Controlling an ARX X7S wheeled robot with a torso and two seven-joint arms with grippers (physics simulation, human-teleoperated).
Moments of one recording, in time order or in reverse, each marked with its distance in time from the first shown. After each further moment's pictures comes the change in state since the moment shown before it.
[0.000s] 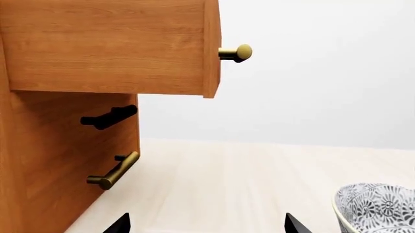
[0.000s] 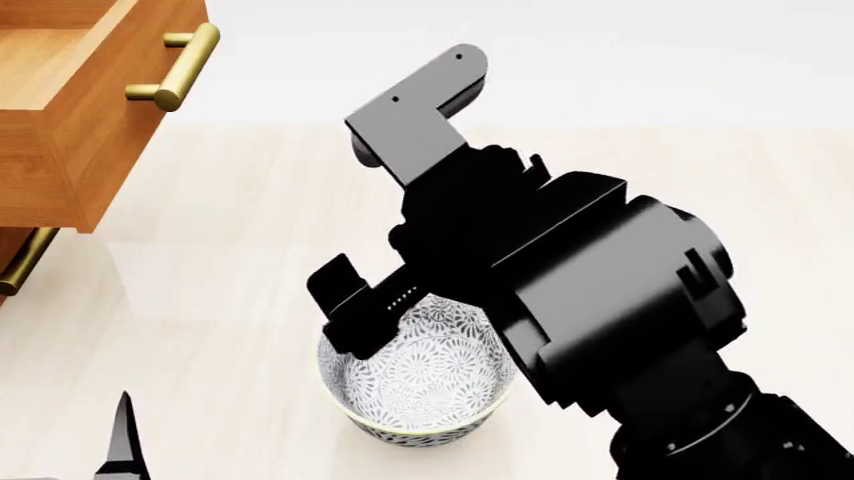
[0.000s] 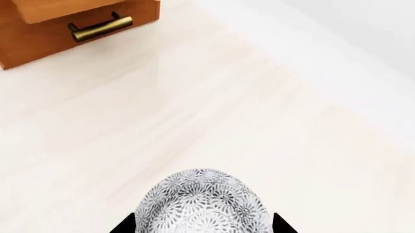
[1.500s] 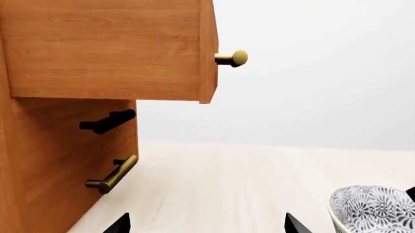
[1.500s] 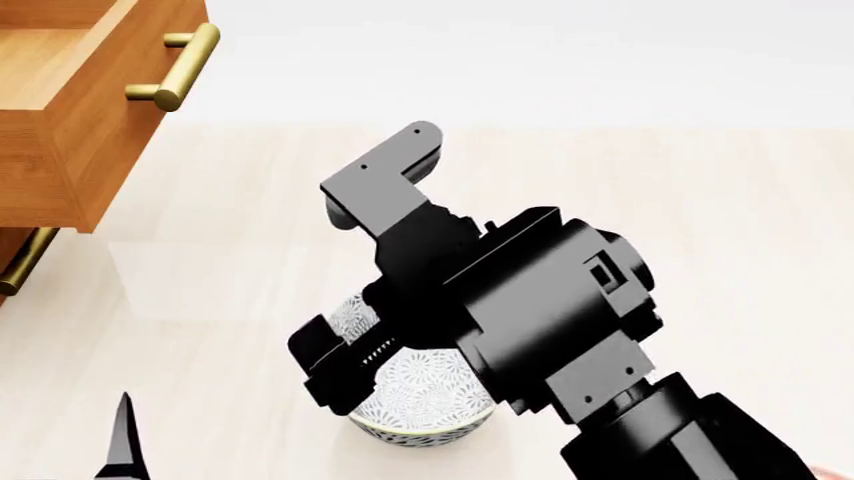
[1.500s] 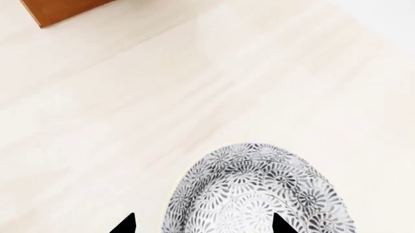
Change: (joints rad) left arm 0.011 -0.023 0.024 0.028 -0.008 0.005 -0.026; right arm 0.002 -0.072 -0.142 0.265 0.013 -0.129 -0.140
